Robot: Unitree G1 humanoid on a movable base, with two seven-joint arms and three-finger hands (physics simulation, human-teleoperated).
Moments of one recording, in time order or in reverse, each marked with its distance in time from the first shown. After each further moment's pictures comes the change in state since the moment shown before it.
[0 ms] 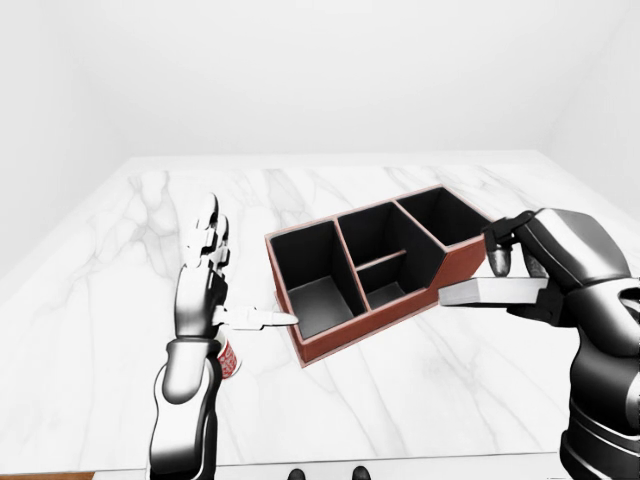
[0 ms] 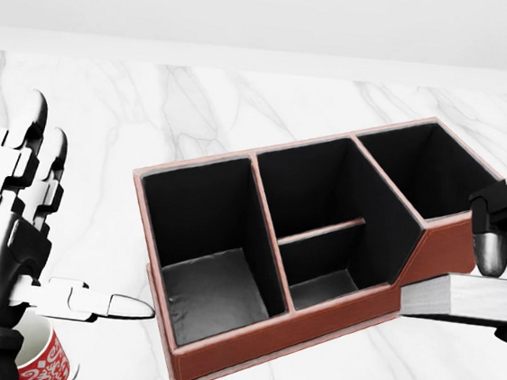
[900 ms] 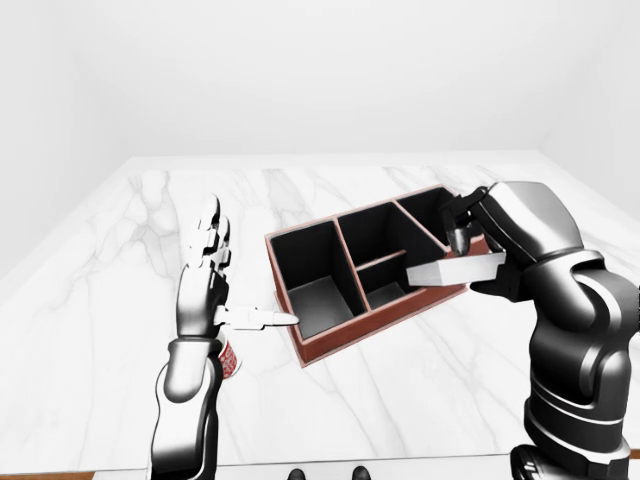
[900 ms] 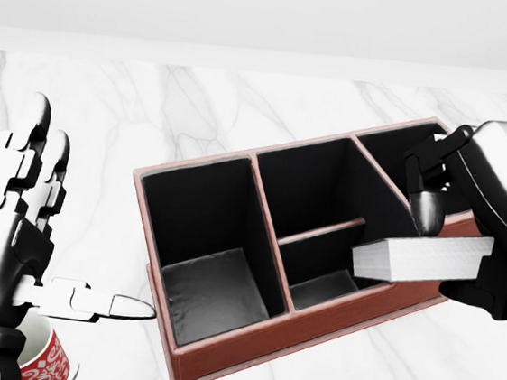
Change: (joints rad) left arm -0.002 0.000 -0.003 0.013 0.002 0.000 0.001; right arm -0.164 0.058 0.172 -0.011 -0.087 0.000 0.000
